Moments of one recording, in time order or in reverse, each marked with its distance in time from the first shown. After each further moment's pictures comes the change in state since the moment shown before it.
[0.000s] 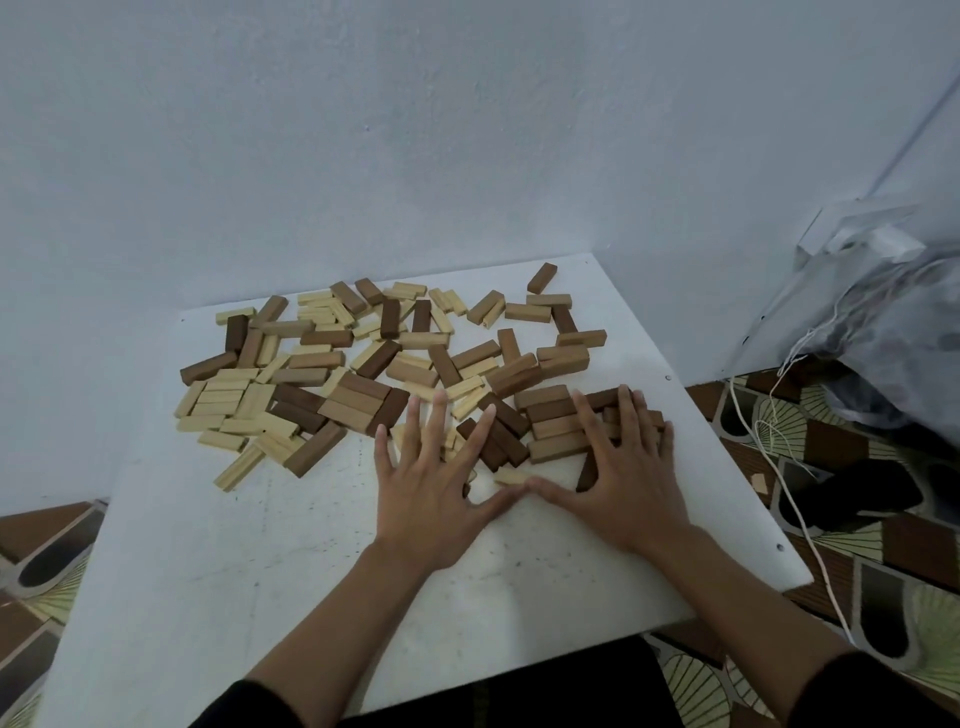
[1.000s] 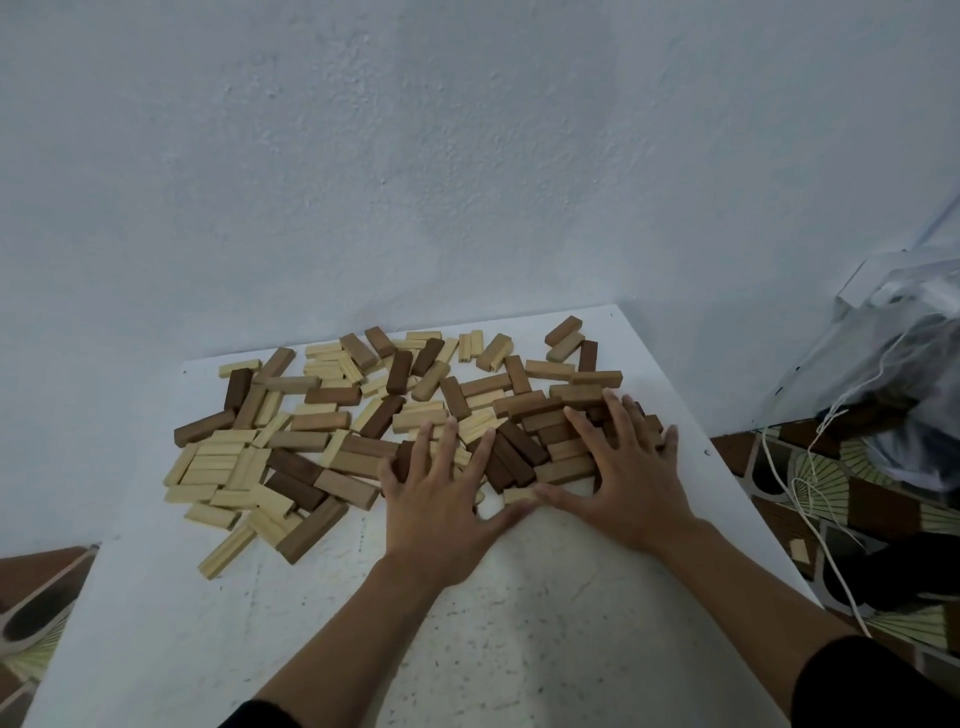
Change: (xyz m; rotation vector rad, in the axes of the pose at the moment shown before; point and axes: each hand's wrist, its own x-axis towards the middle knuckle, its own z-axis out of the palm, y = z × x) left_hand 0.075 -0.017 0.002 0.020 -0.139 -0.086; right_hand 0.106 0.006 0.007 -0.067 0.004 -0.094
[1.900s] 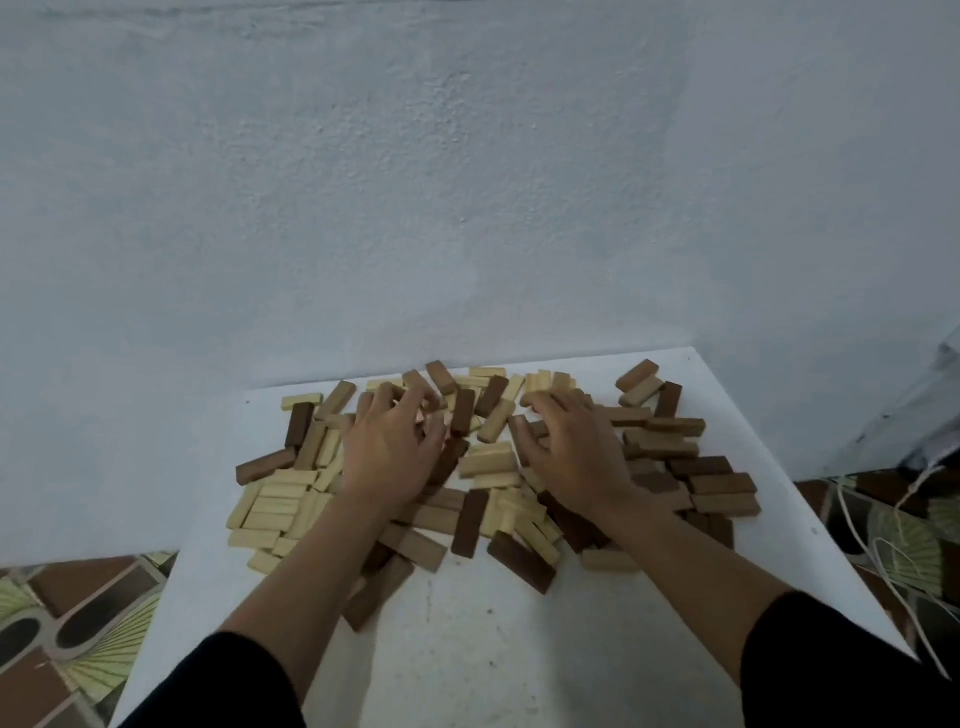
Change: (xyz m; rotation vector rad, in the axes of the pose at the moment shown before) left_hand 0.083 -0.123 -0.056 -0.252 0.366 -0.172; right_hand 0.102 -0.123 -0.009 0.303 0.304 -0.284
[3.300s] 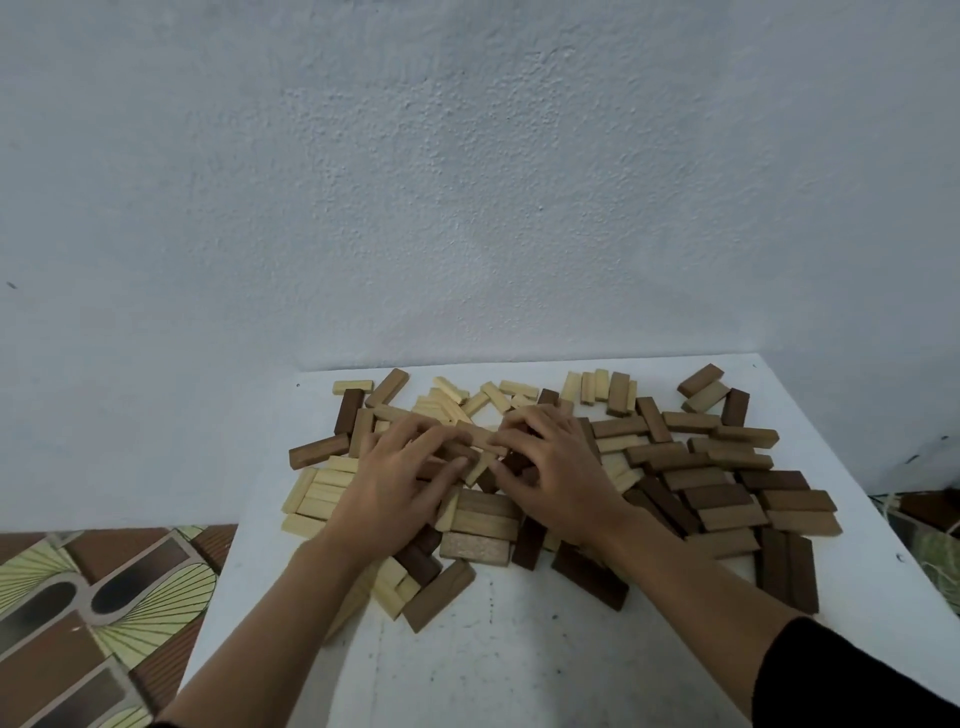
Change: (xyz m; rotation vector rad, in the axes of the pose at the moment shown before) left_hand -0.035 -0.075 -0.018 -0.245 -0.021 0.332; right_hand 0.006 -0.049 0.052 0.101 -0.144 -0.263
